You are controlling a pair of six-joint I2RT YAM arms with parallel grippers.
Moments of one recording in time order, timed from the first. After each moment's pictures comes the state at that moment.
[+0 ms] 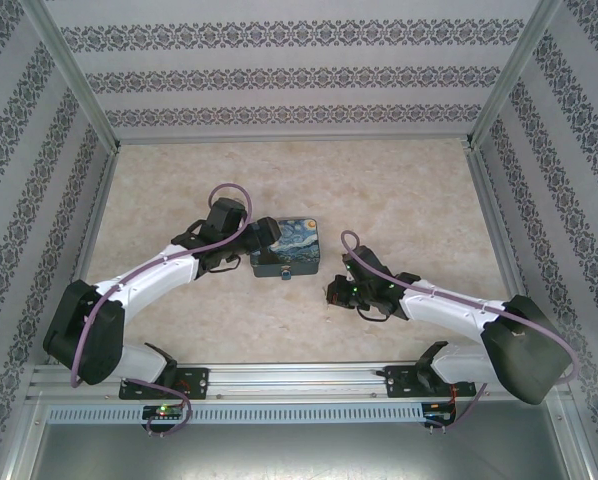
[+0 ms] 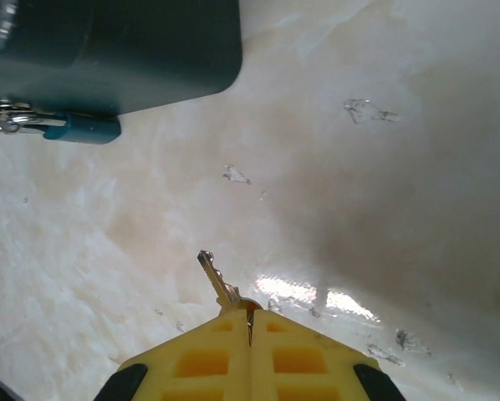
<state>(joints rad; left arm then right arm) -0.49 1.40 0.86 -0.23 0.11 -0.86 0.70 1.26 0.51 -0.20 -0.22 0.89</state>
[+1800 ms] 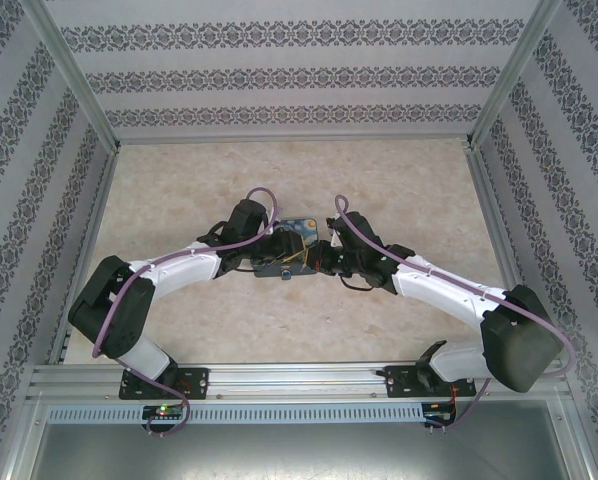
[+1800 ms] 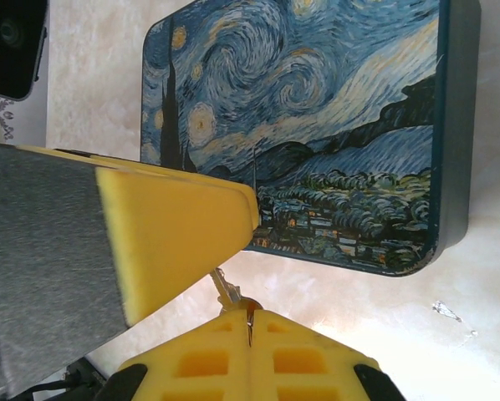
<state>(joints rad) -0.57 1.58 0.88 0.04 0.51 -0.99 0.68 1.34 0.79 -0.20 -0.28 0.88</state>
